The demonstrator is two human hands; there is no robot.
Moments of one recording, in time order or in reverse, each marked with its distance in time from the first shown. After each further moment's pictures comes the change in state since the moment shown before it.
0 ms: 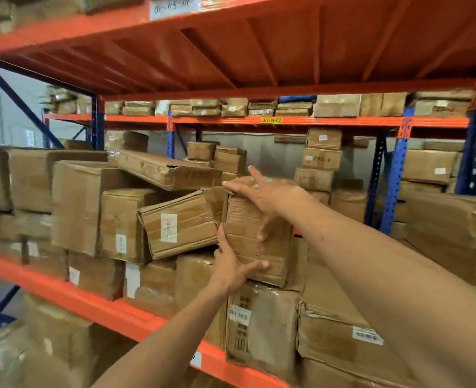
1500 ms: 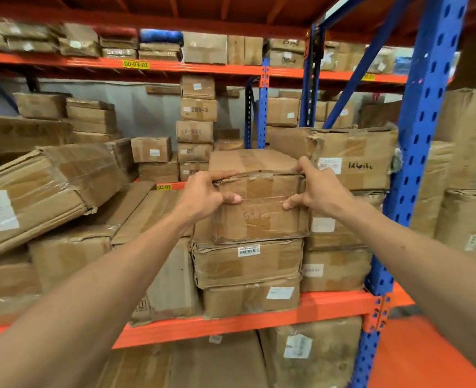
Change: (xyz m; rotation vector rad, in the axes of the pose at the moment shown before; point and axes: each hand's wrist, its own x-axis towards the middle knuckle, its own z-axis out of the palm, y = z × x) left_hand -0.010 0.119 0.108 -0.008 -0.428 0.461; right_hand -0.263 0.157 0.133 0.512 0.334 0.718
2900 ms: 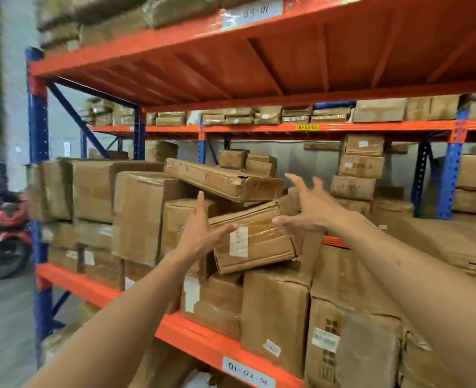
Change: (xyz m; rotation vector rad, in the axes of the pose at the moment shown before) left_hand -0.141 -0.157 -0.333 0.283 0.560 -0.331; right_hand 0.081 -0.392 0.122 0.031 -0.241 -0.412
